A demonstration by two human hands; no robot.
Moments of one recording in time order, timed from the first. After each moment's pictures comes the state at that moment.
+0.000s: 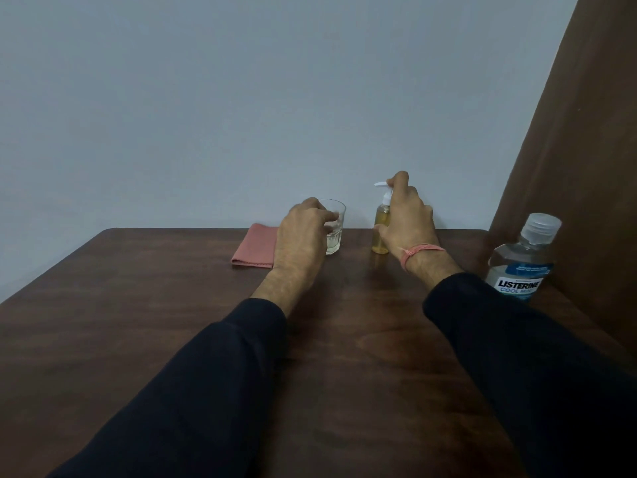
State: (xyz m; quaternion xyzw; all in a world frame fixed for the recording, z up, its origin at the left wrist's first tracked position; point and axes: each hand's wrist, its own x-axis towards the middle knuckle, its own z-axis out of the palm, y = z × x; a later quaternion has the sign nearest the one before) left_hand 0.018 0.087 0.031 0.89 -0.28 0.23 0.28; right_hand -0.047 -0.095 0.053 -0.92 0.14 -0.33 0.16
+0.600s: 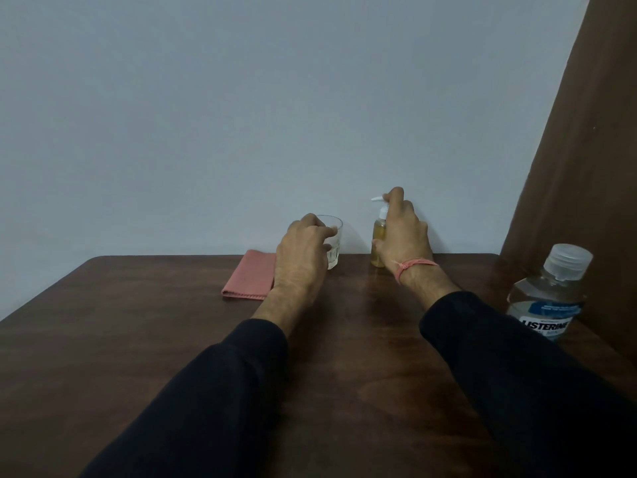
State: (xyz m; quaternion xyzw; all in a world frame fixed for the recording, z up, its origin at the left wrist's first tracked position) left_hand 0.059 0.066 0.025 0.90 -0.27 0.25 0.26; right_hand 0.001 -0.115 0.046 -0.91 0.14 -0.36 0.18
